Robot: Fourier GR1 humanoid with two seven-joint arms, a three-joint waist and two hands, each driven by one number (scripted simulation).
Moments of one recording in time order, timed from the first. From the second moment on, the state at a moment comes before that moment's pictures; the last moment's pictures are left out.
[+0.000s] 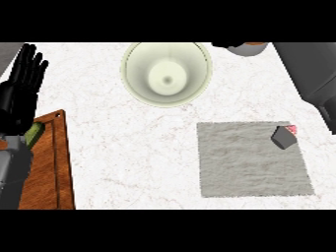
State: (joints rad) left arm -0.34 0.29 0.14 -1.45 0.14 0.04 -0.02; right arm -1.51 -0.31 0.00 -0.28 0.80 0.47 -0.75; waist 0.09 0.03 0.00
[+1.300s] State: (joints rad) left arm -0.33 0.30 0.16 -1.47 0.15 0.02 -0.01; right arm -1.40 -0.07 -0.17 -0.10 0.64 0.35 -0.67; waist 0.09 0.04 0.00
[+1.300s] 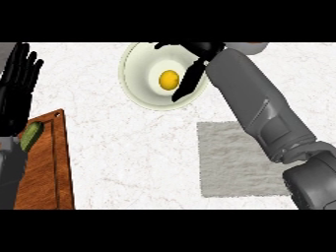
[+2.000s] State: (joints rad) left arm -0.37 0.29 0.14 -1.47 0.14 0.03 -0.02; right arm -1.40 -0.32 -0.37 -0.08 0.46 0.40 -0.58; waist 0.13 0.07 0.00
